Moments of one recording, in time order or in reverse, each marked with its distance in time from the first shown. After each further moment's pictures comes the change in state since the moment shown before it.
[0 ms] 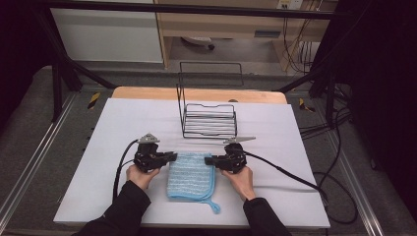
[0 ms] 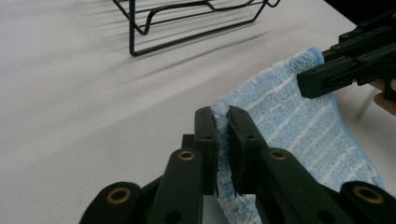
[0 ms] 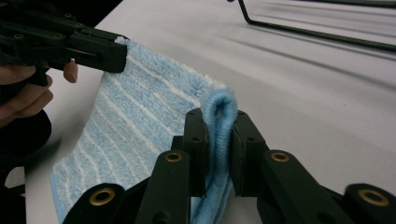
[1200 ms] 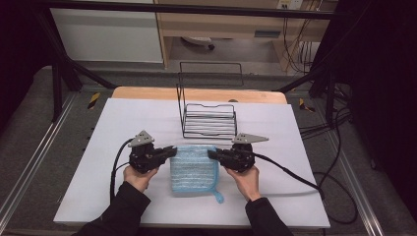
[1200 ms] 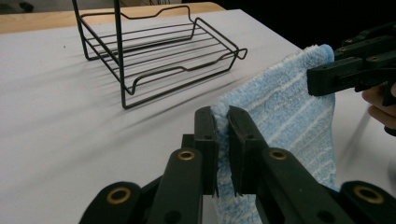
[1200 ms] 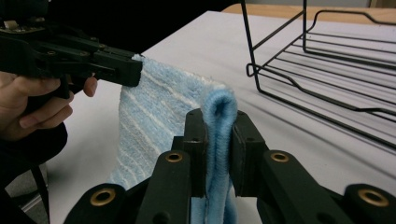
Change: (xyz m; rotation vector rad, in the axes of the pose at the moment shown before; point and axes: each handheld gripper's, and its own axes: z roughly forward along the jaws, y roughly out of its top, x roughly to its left) left arm -0.028 0.013 -0.032 -0.167 0.006 0.068; right arm 0.030 0.013 -0.044 -0.183 0.002 -0.156
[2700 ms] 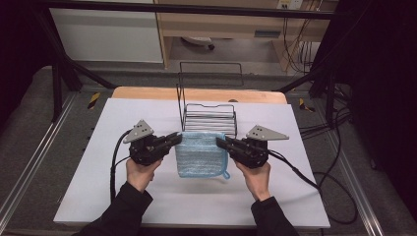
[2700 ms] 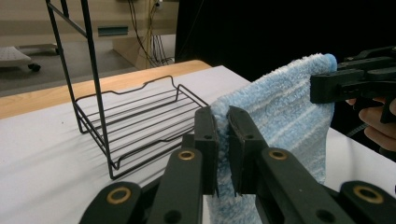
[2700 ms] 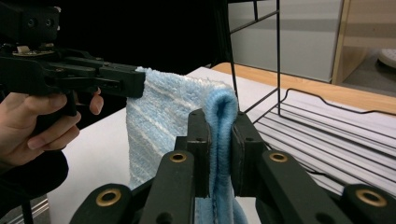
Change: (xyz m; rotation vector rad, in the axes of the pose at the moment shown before) left arm -0.028 0.041 -0.017 -0.180 -0.016 0.063; right arm 0.024 0.036 -0.047 -0.172 -0.060 -0.093
